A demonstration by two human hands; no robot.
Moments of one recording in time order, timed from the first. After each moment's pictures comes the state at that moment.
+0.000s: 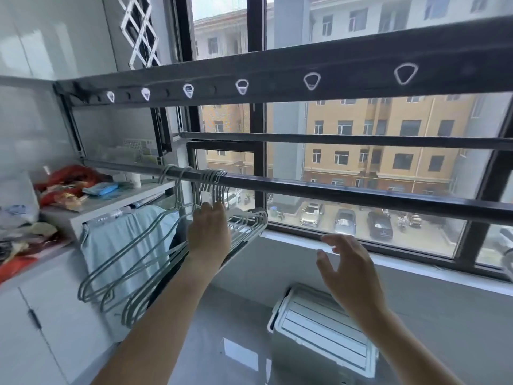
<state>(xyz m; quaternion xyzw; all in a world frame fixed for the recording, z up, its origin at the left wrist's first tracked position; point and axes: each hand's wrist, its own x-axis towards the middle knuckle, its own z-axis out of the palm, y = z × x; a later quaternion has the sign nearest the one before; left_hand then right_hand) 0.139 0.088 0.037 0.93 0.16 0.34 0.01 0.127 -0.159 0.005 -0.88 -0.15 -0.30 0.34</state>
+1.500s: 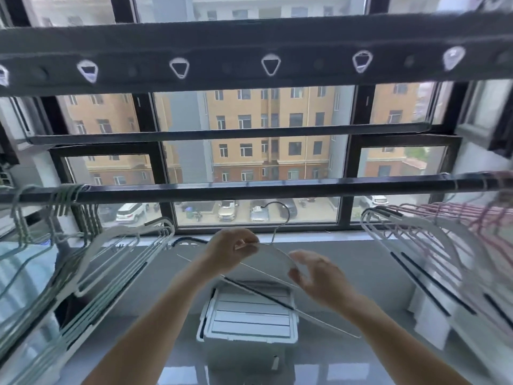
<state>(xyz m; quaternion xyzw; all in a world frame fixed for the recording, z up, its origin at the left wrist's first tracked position) 0.206 -0.061 0.008 0.88 -0.28 0.09 0.37 0.134 -0.269 -0.023 -0.96 -0.09 -0.13 0.25</state>
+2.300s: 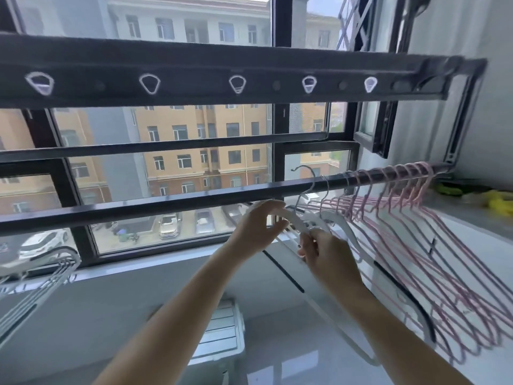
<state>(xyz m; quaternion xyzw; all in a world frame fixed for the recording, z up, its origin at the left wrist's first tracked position) 0.175 -0.261 0.053 0.81 -0.41 0.15 0.39 0.064 -0.383 0.016 -0.89 0.10 -0.36 0.27</state>
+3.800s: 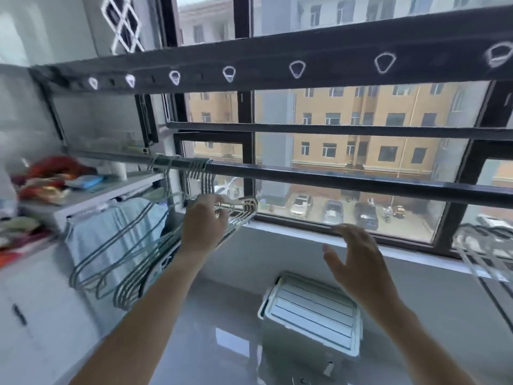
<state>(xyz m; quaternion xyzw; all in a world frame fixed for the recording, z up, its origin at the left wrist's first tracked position) 0.129 0.081 0.032 0.88 0.05 0.41 0.25 0.101 -0.191 0.015 -0.91 -0.15 -0.26 0.29</state>
